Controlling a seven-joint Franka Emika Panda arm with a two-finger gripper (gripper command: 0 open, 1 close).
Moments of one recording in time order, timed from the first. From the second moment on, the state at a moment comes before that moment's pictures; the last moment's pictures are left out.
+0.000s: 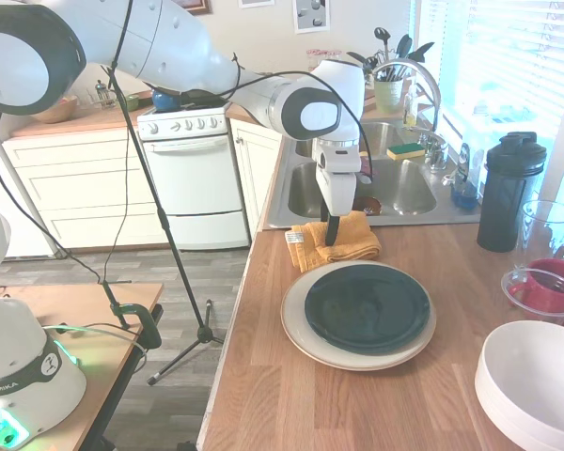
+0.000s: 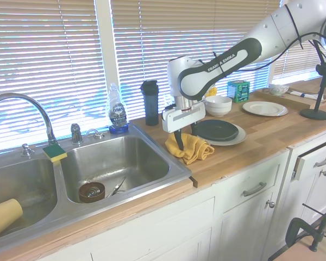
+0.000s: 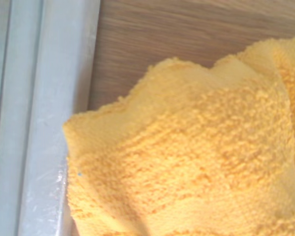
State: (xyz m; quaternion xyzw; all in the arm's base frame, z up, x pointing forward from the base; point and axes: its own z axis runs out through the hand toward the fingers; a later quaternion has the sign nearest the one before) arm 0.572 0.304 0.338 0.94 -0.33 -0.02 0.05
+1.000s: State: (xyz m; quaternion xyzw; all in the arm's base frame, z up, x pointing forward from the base) arm 0.548 0.288 0.361 0.94 -0.33 0.01 0.03
